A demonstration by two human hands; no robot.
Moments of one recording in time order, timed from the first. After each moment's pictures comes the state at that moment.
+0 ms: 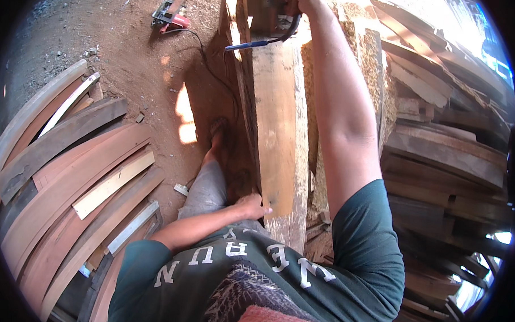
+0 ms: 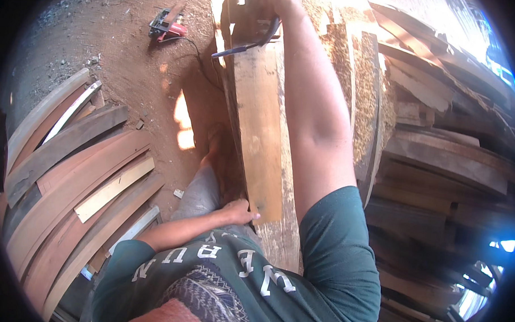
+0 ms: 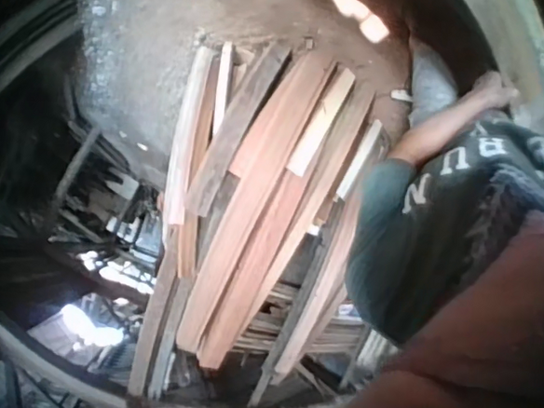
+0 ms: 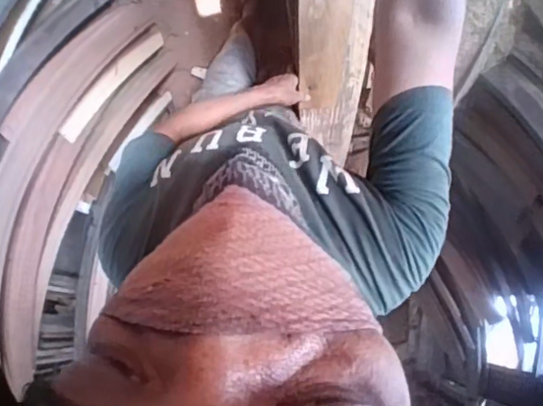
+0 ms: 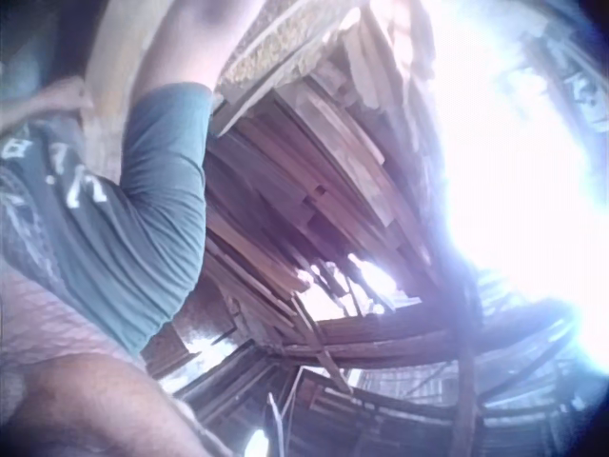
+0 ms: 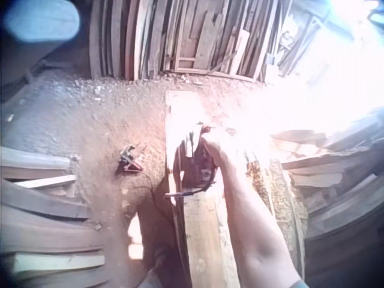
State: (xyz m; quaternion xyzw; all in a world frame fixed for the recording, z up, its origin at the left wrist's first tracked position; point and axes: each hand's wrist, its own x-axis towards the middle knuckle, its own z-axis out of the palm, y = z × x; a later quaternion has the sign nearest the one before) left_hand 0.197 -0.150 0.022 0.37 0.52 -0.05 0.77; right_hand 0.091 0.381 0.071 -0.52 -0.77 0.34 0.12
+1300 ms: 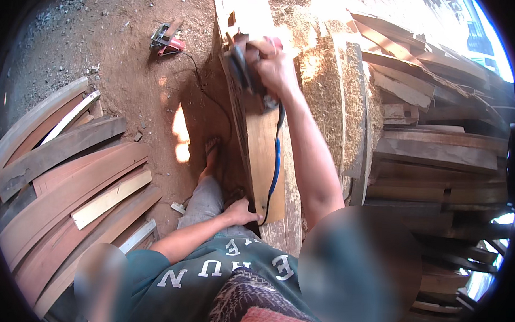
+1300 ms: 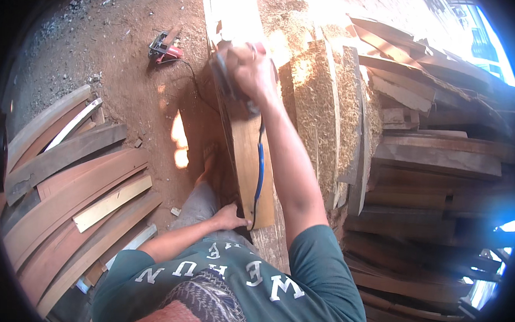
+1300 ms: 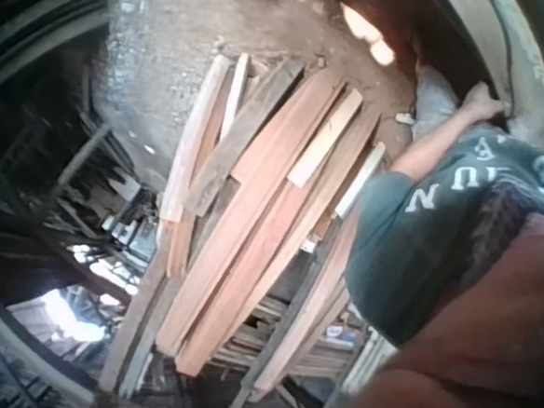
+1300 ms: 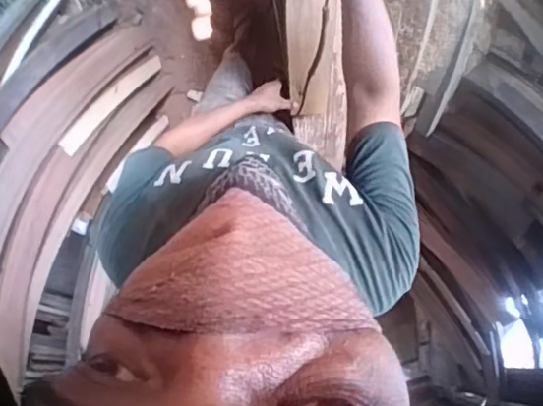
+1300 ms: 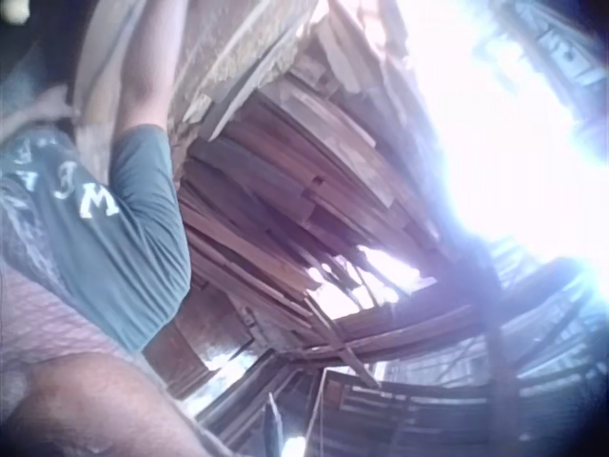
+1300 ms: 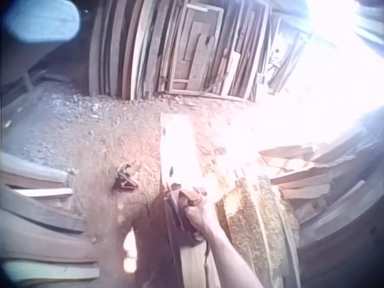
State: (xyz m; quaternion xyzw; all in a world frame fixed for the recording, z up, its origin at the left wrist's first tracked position) left_hand 0.199 -0.197 -0.005 0.38 0.57 0.11 0.72; right_hand 0.142 0.211 0.097 -0.46 -0.80 0.31 0.22
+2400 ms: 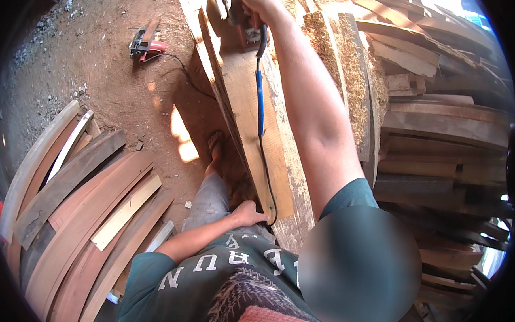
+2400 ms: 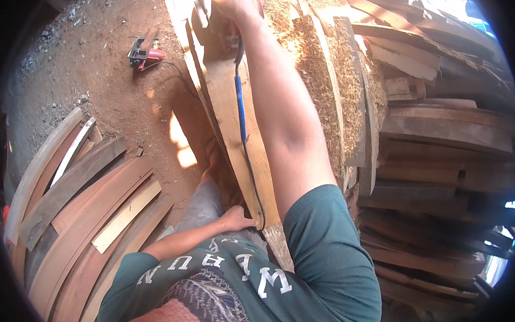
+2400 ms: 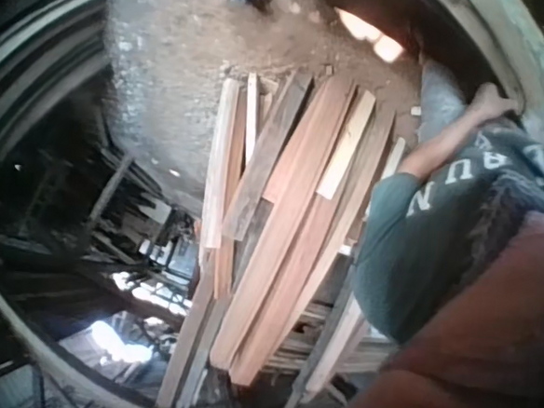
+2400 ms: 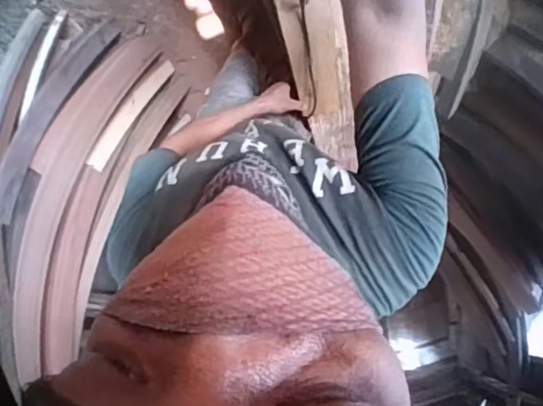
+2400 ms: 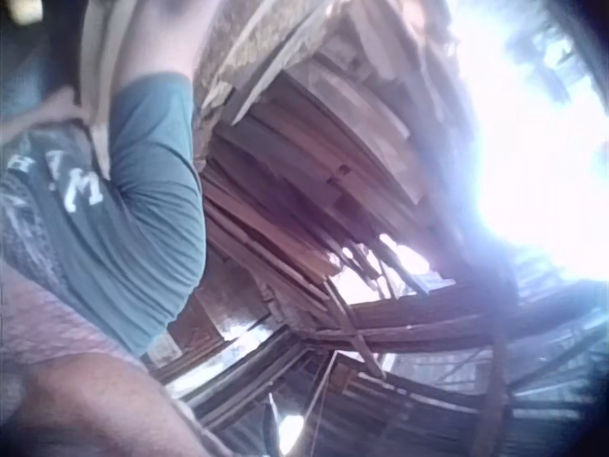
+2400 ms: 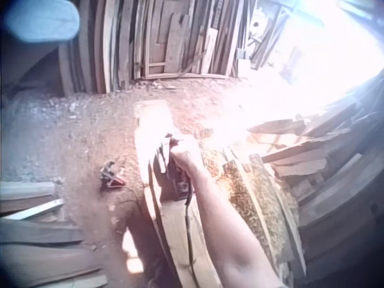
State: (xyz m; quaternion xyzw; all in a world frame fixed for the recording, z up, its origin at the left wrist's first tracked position) left_hand 0.179 -0.160 -0.008 0.41 0.51 -0.04 0.76; right_hand 0.099 0.420 0.064 -0.36 -0.82 0.23 0.39
